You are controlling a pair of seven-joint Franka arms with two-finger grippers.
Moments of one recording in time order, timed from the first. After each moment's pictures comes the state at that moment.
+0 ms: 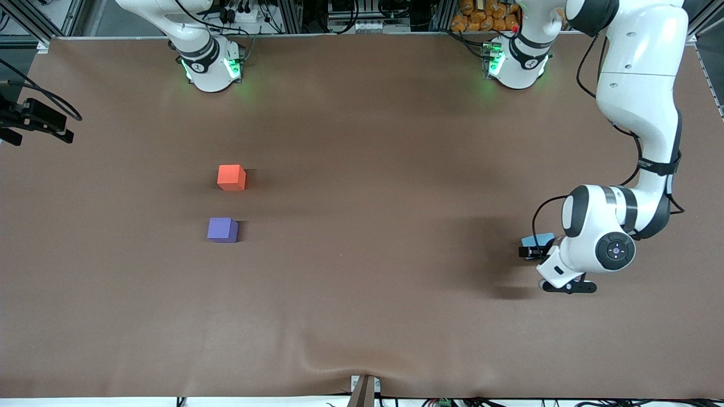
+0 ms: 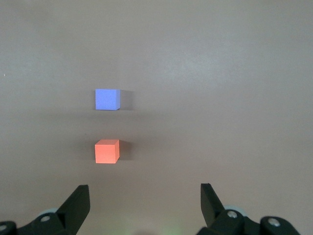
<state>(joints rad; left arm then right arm) -0.06 0.71 -0.03 -1.54 0.11 2.08 -0.11 0.00 -0.03 -0.07 -1.54 0.01 1.47 -0.11</state>
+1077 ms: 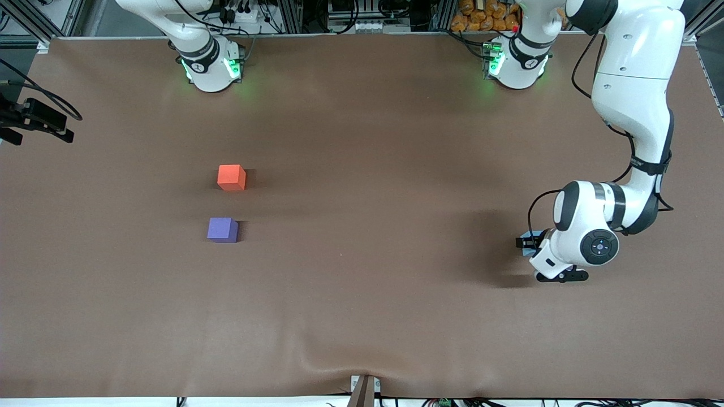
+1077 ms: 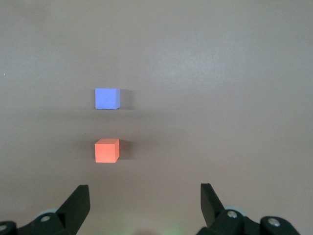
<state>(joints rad) -0.07 0.71 -0.04 -1.63 0.12 2.08 -0.19 -0.01 -0.03 -0.07 -1.54 0.01 1.47 -0.11</state>
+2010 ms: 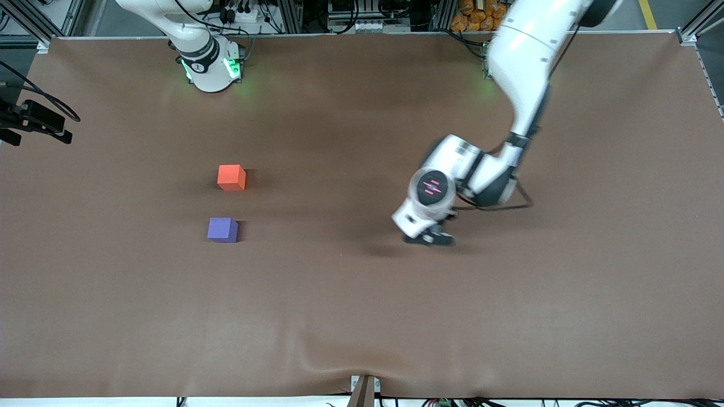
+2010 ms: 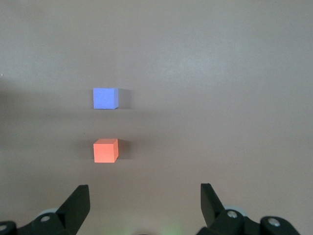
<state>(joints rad) -0.61 0.70 -0.06 -1.56 0.02 2.08 -0.59 -0.01 -0.02 -0.08 -1.54 0.01 1.47 -0.11</state>
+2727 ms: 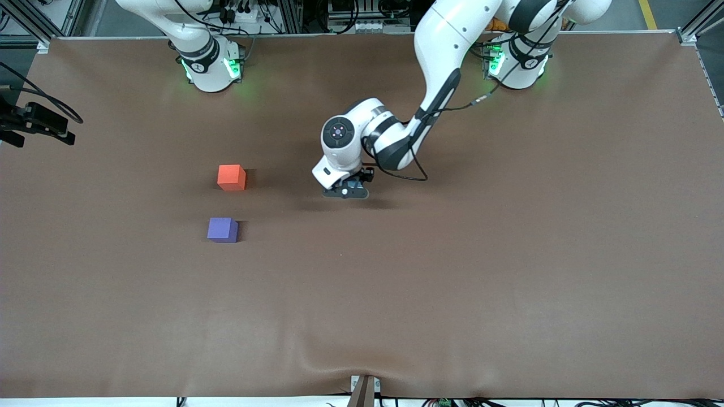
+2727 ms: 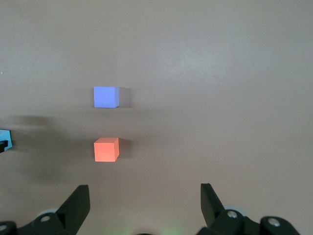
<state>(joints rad) -0.89 0.84 -0.06 -1.41 -0.05 2.19 -0.83 -0.01 -0.01 -0.07 -1.54 0.01 1.47 -0.11</state>
